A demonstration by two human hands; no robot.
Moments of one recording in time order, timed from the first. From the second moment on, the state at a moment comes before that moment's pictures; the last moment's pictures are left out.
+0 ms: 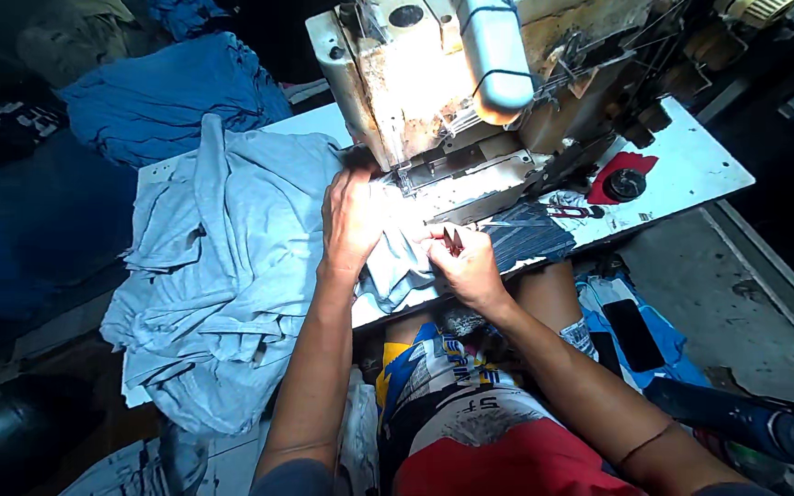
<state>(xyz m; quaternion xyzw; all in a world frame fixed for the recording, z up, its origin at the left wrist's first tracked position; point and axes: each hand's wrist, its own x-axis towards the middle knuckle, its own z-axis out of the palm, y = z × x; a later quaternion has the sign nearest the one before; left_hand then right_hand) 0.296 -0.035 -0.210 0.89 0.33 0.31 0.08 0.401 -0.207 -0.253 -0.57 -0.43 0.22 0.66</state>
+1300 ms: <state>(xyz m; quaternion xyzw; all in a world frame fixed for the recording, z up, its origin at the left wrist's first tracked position) 0.202 -0.108 -0.141 0.87 0.18 0.44 0.11 0.436 -0.192 -0.229 -0.46 -0.56 0.23 0.65</state>
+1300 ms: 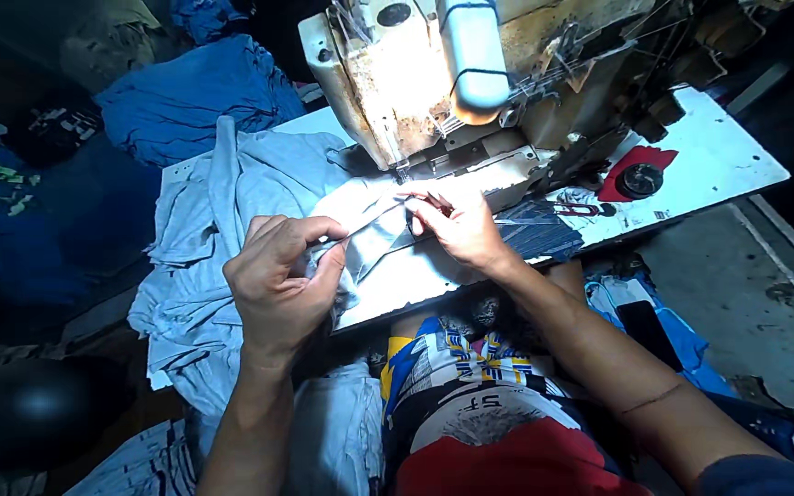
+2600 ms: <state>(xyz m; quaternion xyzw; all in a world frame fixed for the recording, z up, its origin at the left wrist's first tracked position) 0.218 -0.094 -0.139 0.89 0.21 0.37 0.16 0.424 -0.184 -0.224 -0.41 -0.58 0.28 0.64</state>
